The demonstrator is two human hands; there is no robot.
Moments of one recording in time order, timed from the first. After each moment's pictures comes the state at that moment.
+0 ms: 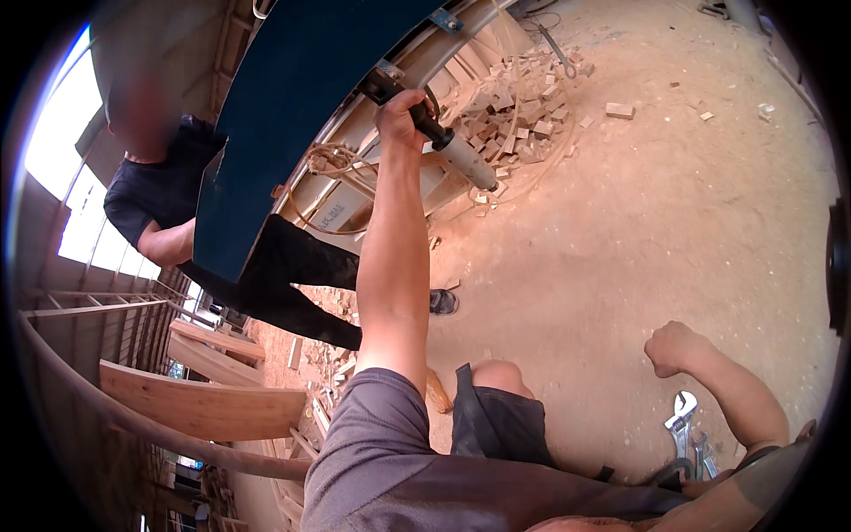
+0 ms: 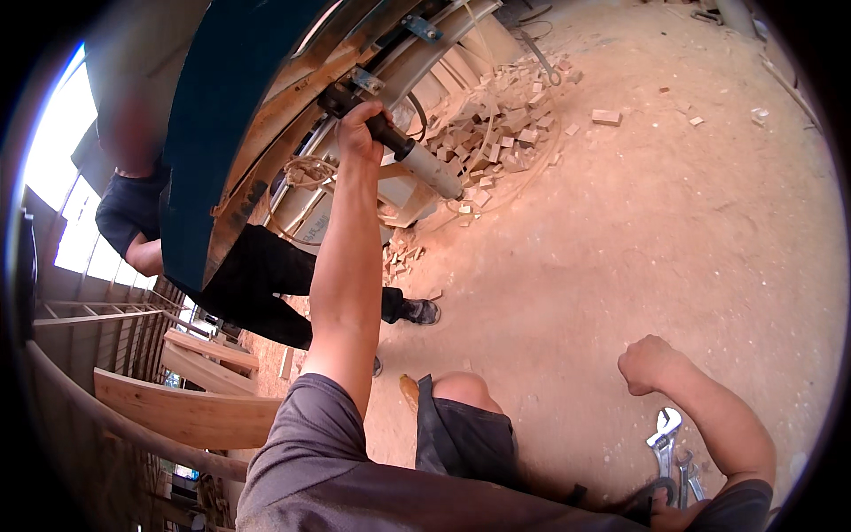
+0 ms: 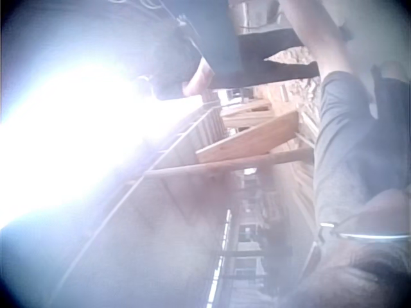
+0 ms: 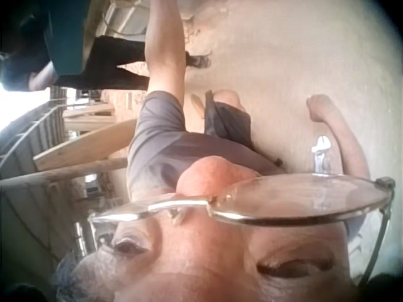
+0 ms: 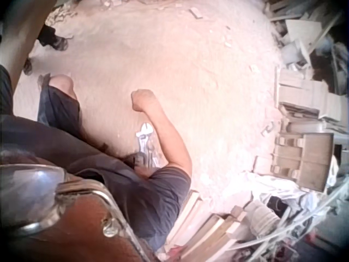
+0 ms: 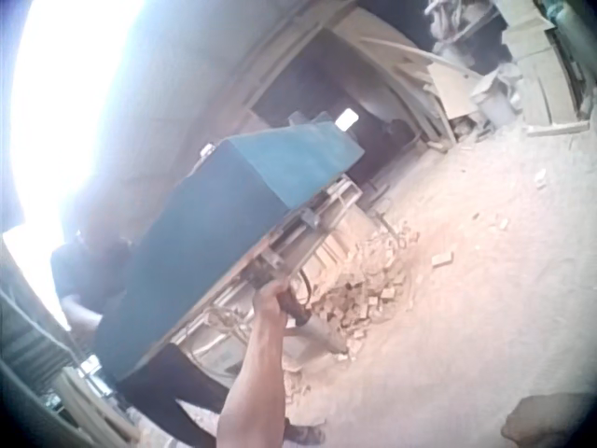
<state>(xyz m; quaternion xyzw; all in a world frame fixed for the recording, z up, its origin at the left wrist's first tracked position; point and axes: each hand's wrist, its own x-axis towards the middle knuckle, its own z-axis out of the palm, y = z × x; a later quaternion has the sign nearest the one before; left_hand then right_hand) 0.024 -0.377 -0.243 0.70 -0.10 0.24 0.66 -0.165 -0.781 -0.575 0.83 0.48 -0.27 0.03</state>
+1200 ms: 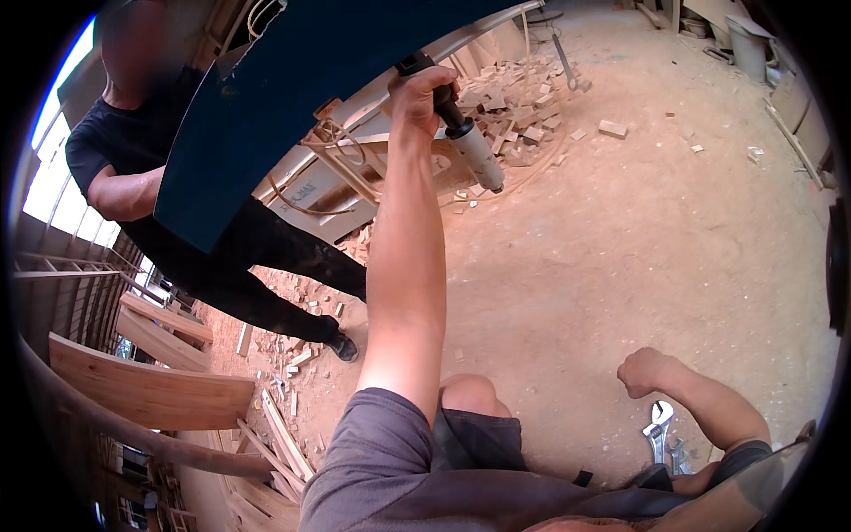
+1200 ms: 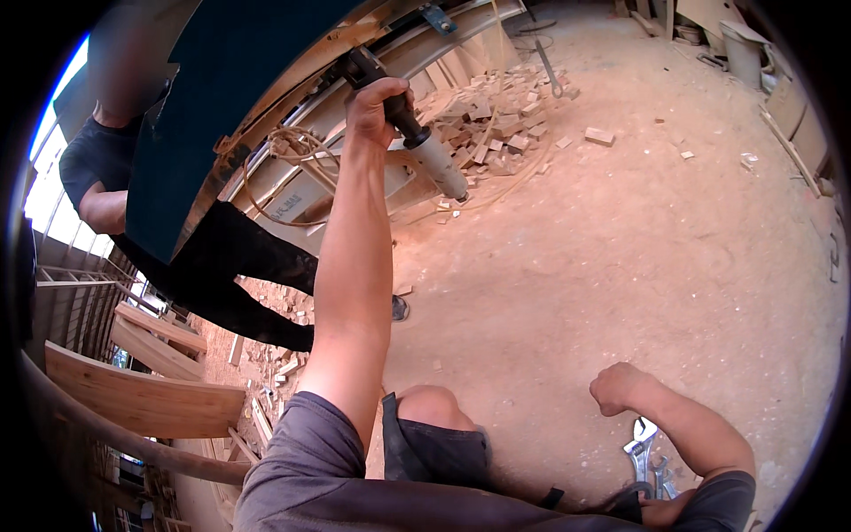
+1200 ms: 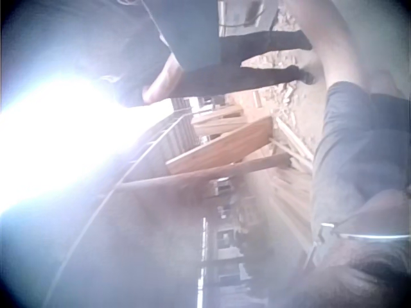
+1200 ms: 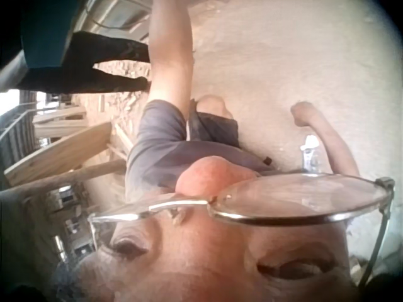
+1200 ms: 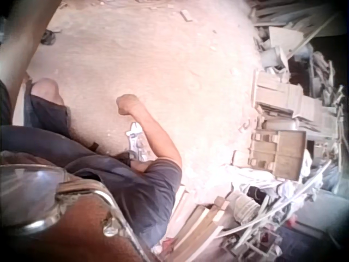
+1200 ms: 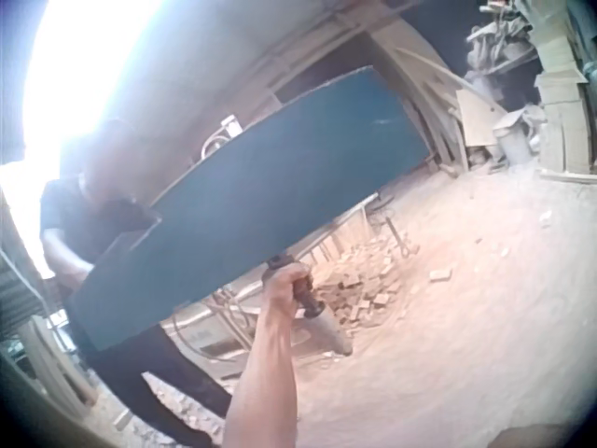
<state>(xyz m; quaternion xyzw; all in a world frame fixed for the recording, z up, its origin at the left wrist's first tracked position) 0.007 -0.367 -0.247 0.70 -0.14 0.23 0.67 -0.188 -0.741 -0.585 0.79 0.50 -0.34 0.07</state>
